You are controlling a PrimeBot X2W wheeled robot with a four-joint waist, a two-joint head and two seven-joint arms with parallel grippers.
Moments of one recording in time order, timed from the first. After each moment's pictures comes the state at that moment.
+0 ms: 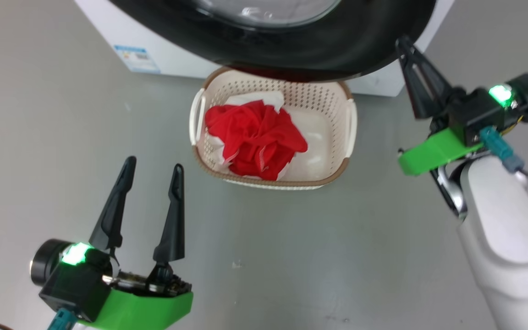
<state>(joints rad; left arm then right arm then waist) -0.18 0.04 -0.14 -0.13 -0.18 -0.02 -0.25 -0.63 -0.09 0.11 0.35 -0.04 0.13 -0.26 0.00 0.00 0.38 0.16</state>
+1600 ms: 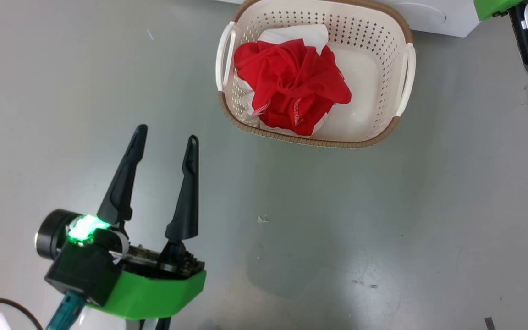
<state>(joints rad) -0.28 0.04 -0.20 -0.15 -0.17 0.00 -0.25 -1.16 -0.15 -0.03 0.70 -0.11 0.15 -0.27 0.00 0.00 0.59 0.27</state>
